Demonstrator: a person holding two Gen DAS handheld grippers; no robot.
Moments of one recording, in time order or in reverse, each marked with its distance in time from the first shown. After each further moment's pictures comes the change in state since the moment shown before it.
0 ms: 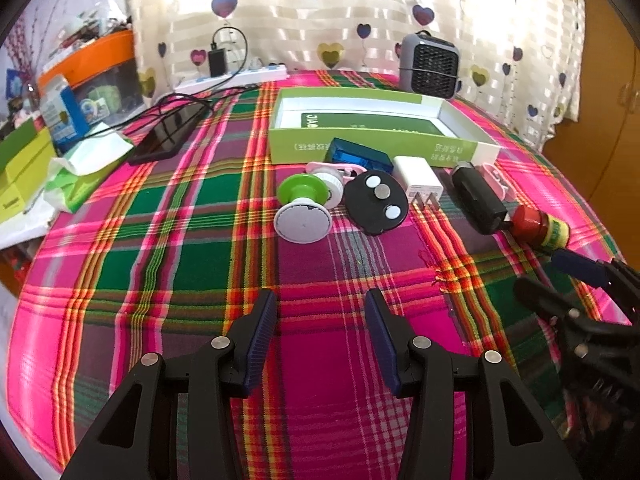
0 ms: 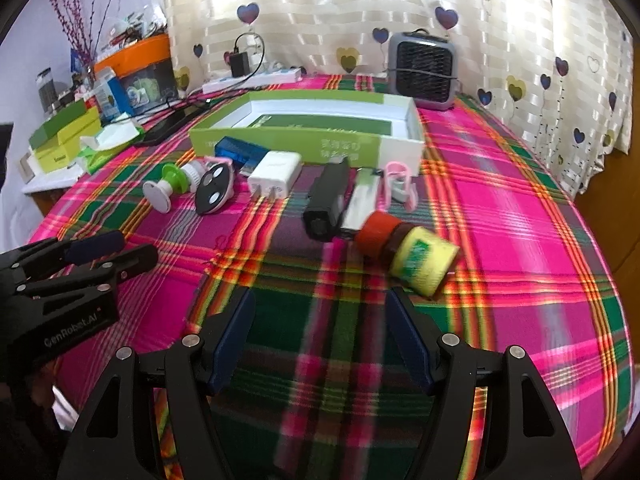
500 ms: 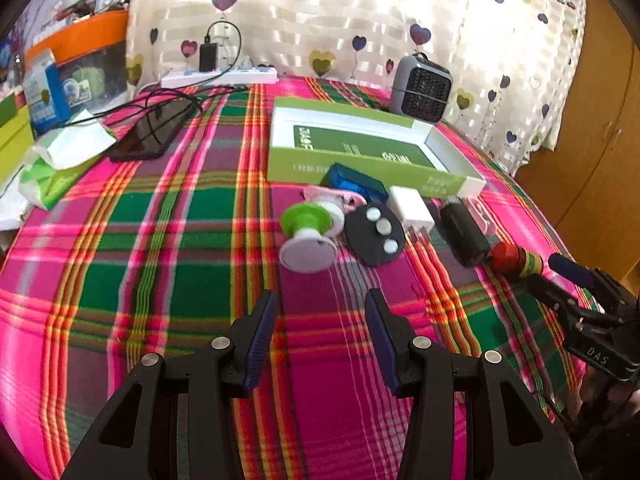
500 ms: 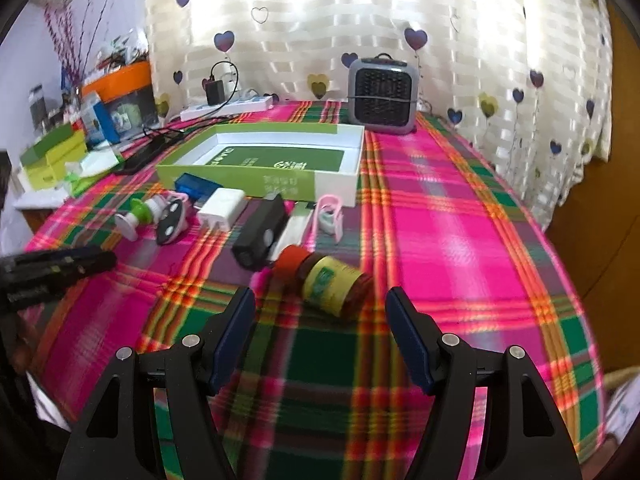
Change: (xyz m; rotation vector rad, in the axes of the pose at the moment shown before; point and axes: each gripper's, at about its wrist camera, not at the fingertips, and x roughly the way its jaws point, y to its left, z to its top) left arm 0.002 0.023 0.018 -0.073 -0.013 -0.138; right arm -0.015 -0.038 0.011 -0.010 -0.069 -0.056
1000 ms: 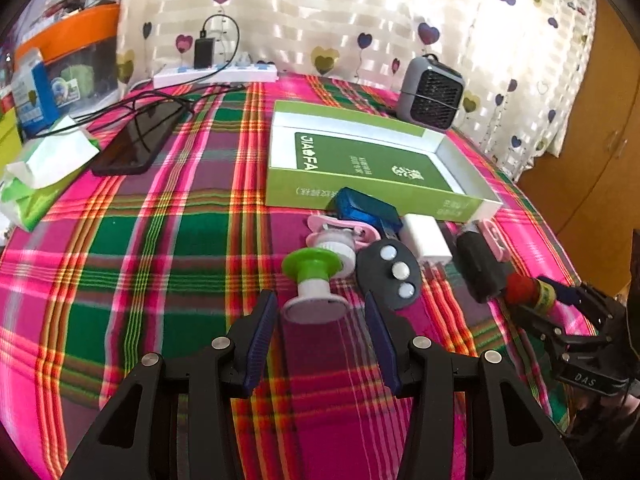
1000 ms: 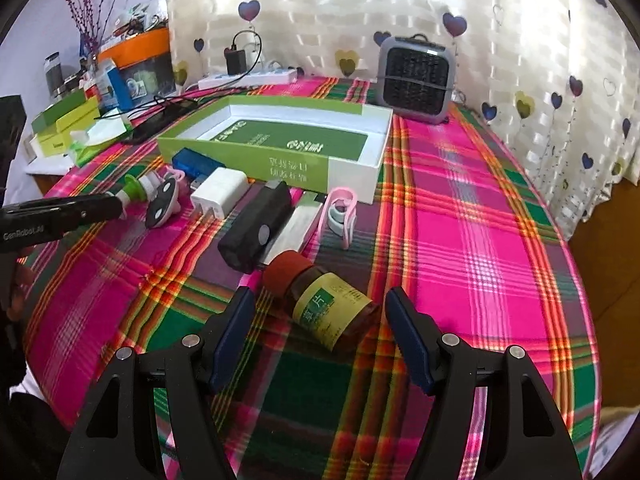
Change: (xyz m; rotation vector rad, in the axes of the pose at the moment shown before) left arm 0.029 0.006 0.030 -0.020 0.031 -0.007; right arm 0.034 -0.010 0.012 -0.082 0.098 0.087
